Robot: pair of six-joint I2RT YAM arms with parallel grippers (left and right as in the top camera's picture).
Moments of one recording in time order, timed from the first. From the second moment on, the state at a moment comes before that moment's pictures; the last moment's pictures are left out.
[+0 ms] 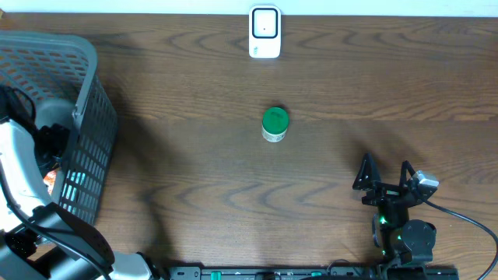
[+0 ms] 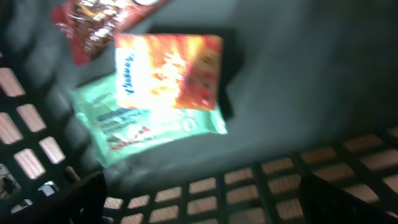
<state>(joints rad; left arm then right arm) 0.63 1.64 1.39 -1.20 -0.11 -0.47 0.04 0.02 0.01 -0.06 0.07 0.41</state>
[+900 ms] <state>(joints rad) 0.75 1.86 1.39 -1.14 -0.09 -0.46 0.04 0.01 0.01 -0.06 0.07 0.41</state>
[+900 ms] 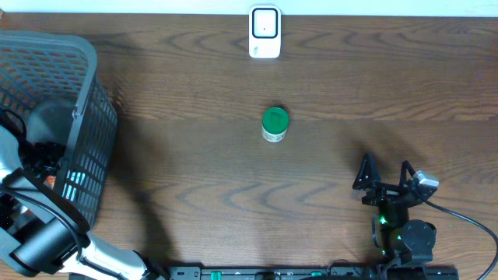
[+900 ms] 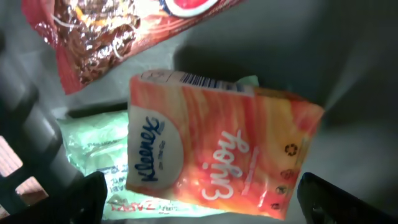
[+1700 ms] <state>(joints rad) 0.75 1.86 1.37 -1.05 -0.09 -0.46 0.04 0.02 0.01 -0.06 0.07 0.41</state>
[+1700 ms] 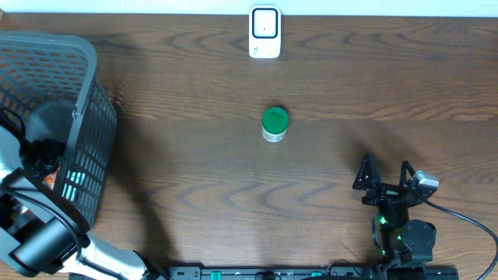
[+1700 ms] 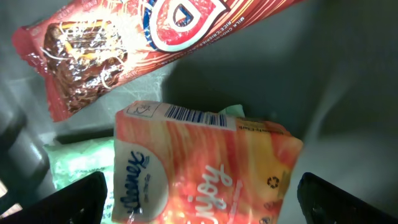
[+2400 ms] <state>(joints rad) 0.79 1.86 1.35 -1.03 -0.09 -0.46 0.04 0.02 0.01 -0.06 0.07 0.41</state>
